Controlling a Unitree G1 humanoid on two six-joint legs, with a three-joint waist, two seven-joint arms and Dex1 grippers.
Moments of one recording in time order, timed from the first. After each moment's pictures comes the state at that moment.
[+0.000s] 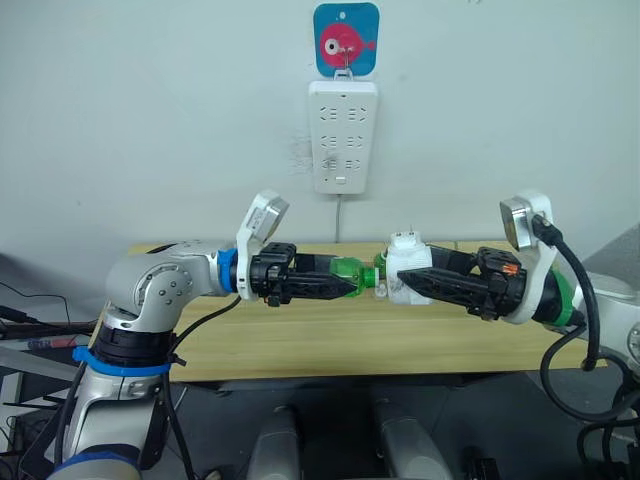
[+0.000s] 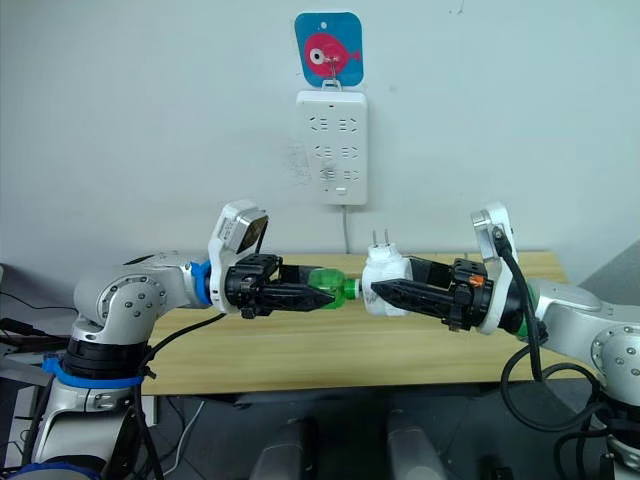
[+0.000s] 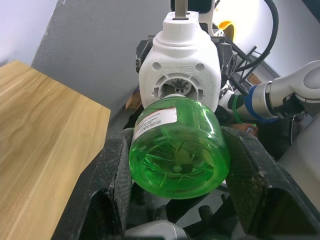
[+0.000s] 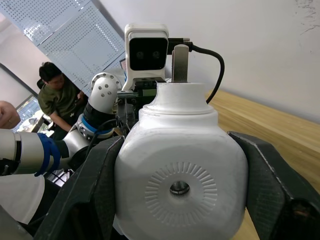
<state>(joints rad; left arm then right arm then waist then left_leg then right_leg) -0.60 0.56 0.01 -0.16 -0.90 1.09 -1.19 -0.32 -0.77 -0.21 -0.51 1.51 1.01 0.45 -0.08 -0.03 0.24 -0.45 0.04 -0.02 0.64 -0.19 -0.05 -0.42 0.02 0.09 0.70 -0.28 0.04</state>
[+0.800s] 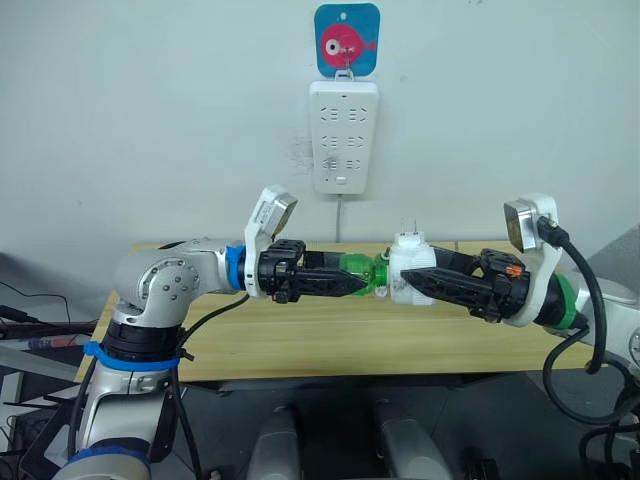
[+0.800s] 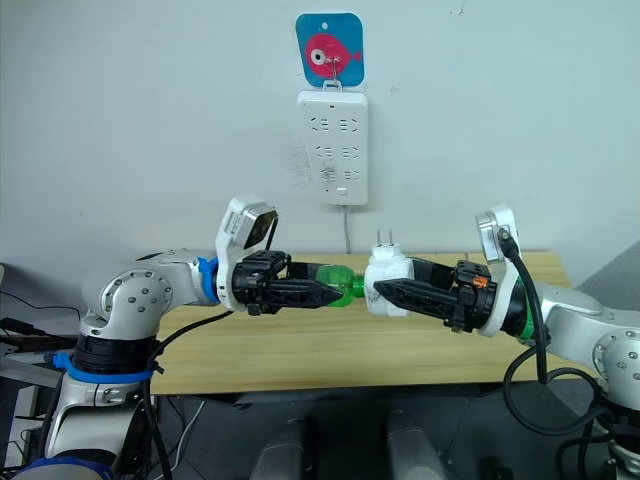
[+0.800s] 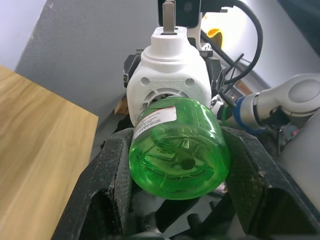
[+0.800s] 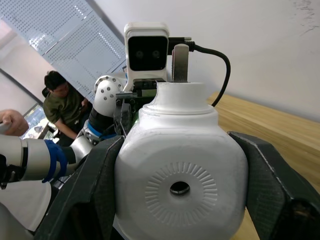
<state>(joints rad) -0.63 0.54 0.00 -0.17 -0.94 1.11 -1.15 -0.29 -0.78 -0.21 -0.50 1.57 0.99 0.42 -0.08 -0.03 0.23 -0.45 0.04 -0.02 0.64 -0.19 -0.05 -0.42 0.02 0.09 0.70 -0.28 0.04</state>
